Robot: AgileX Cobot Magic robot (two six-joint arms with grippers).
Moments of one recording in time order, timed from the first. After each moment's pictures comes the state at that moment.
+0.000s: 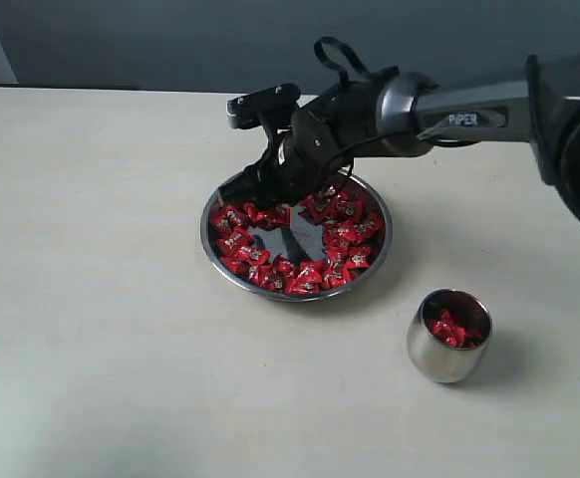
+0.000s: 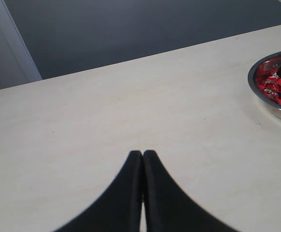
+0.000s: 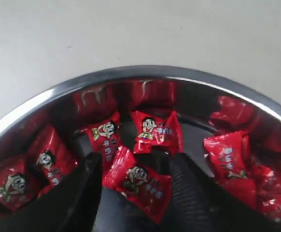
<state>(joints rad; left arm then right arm) -0.03 0.00 0.00 0.22 0.32 -0.06 0.63 2.23 -1.54 -0.13 0.38 0.23</state>
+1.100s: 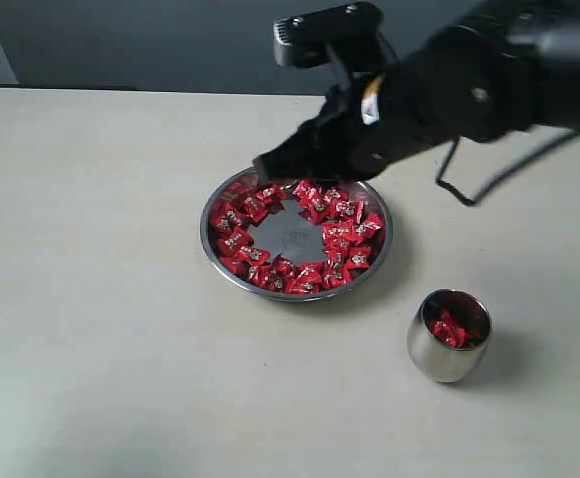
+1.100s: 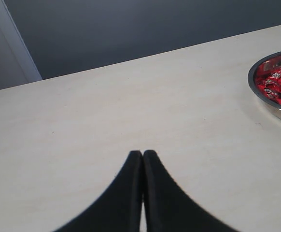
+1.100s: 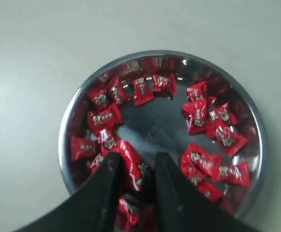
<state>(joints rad) -0.03 0.00 0.00 0.22 0.32 -0.06 0.68 1.60 -1.11 -0.09 0.44 0.22</state>
